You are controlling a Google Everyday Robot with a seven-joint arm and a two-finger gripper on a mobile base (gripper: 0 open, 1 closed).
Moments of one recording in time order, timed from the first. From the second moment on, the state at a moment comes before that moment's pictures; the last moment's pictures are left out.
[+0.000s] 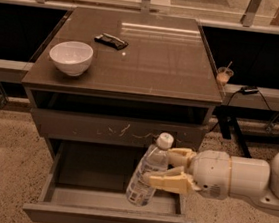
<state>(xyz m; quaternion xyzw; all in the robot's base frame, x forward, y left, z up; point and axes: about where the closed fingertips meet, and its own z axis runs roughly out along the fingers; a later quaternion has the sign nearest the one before) 0.402 -0.067 0.796 -0.43 0.68 0.40 0.43</state>
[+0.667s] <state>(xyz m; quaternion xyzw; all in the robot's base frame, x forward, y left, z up) 0.454 -0.010 0.712 -0.46 0.66 0.36 0.48</state>
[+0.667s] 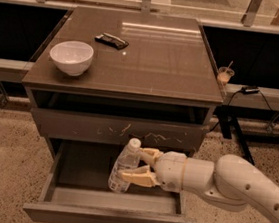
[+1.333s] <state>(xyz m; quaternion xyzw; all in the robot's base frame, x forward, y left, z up) 0.492 0.002 0.658 -0.45 0.64 0.37 0.50</state>
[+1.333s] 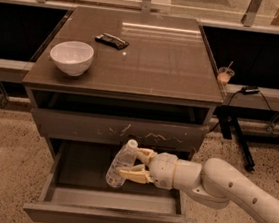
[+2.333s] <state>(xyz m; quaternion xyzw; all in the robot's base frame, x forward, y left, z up) 0.569 0.057 0.484 -0.53 0.70 0.22 0.42</state>
